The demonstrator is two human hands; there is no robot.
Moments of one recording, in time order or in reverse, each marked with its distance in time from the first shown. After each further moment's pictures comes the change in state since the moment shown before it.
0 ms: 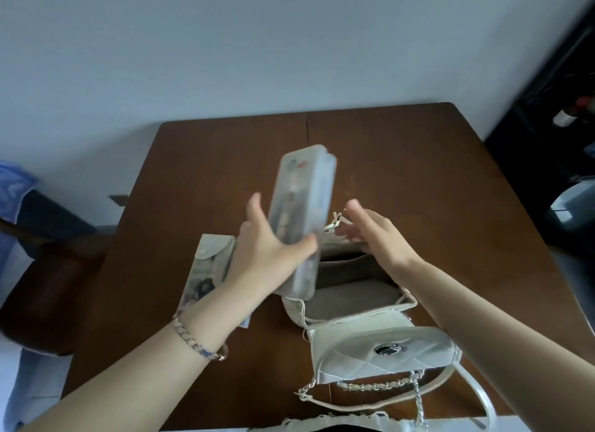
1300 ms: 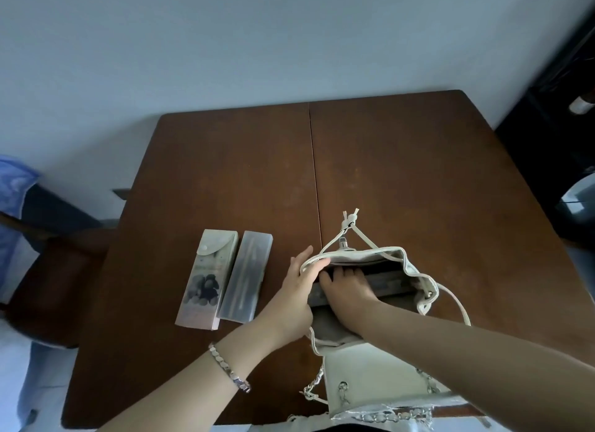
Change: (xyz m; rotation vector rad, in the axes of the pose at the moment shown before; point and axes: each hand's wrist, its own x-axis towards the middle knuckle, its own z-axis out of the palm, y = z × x) left_hand -0.014 -0.057 0.059 0.014 -0.455 0.240; right_hand 0.017 0.089 0.070 -1.588 -0.299 -0.179
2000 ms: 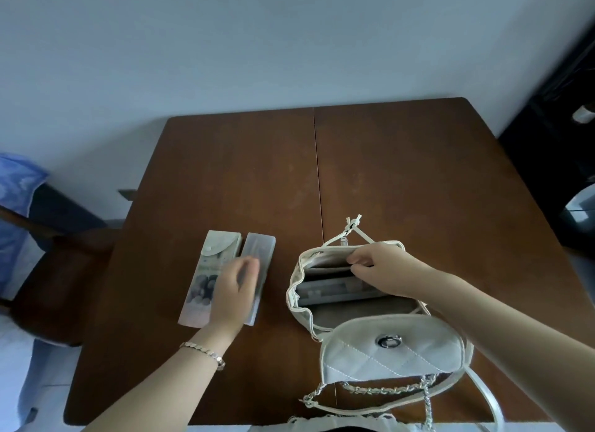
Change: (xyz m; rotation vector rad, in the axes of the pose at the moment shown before) left_hand -0.005 -0.076 -0.029 -0.173 0.577 -0.118; right_hand -0.037 0.067 -0.055 0.815 0.026 0.126
